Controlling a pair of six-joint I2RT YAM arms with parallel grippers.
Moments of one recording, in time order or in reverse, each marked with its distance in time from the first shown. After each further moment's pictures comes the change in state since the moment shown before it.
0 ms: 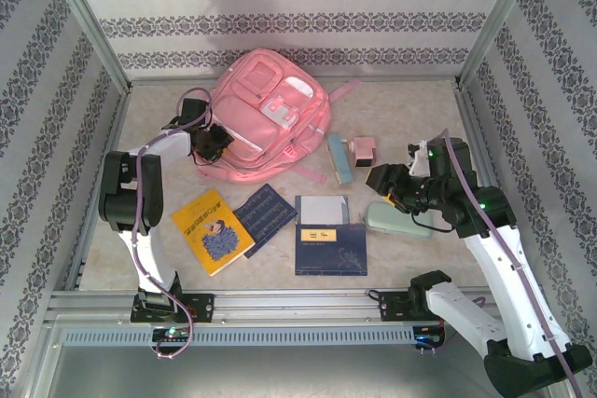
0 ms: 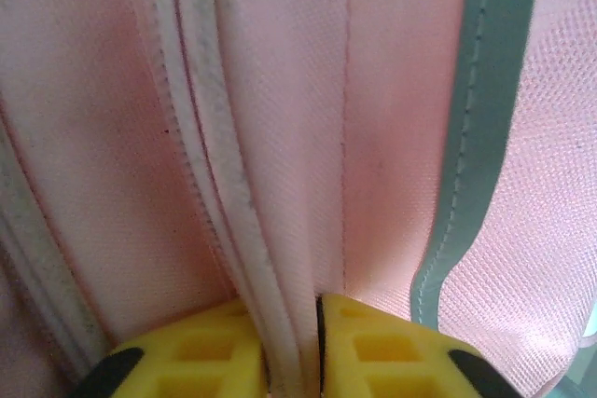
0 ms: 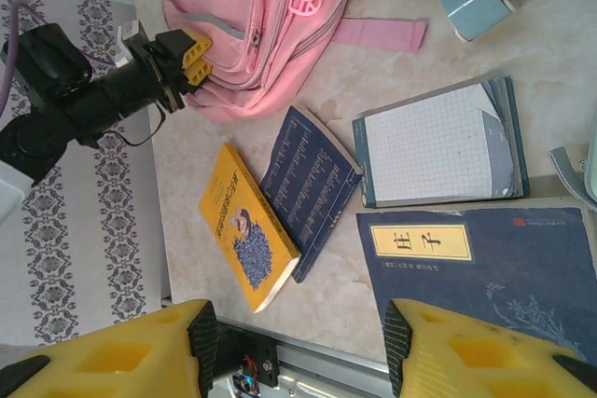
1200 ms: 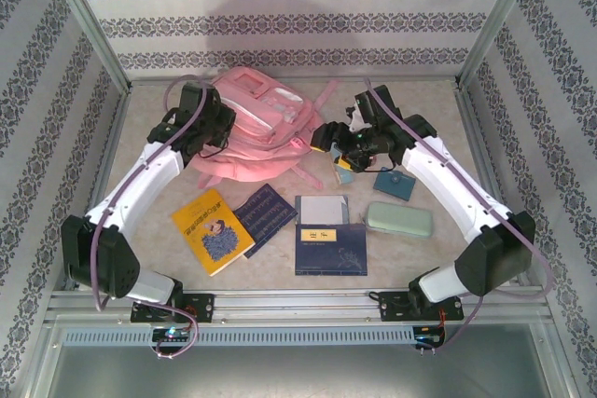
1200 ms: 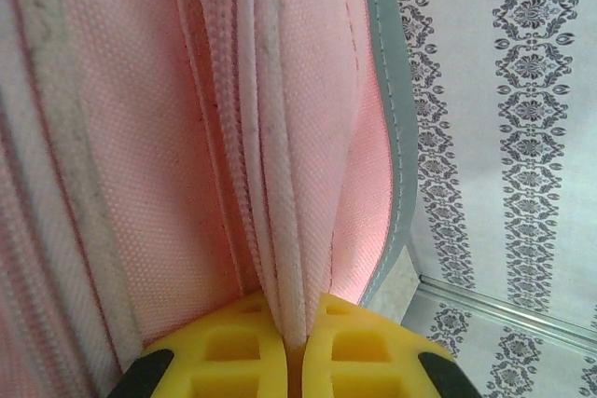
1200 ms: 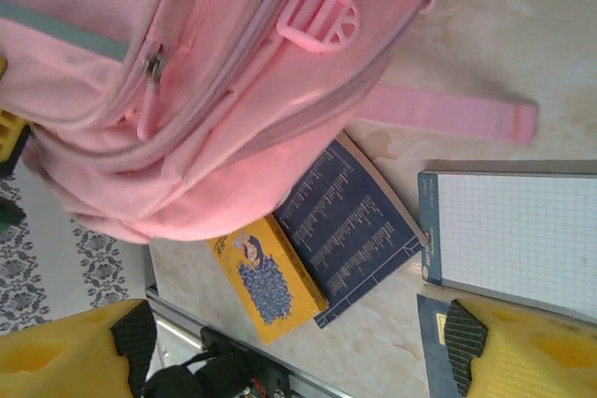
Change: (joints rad) left arm -0.230 -0.464 0.021 -0.166 -0.311 -0.452; right arm 0.172 0.624 0.302 0.182 0.006 0.022
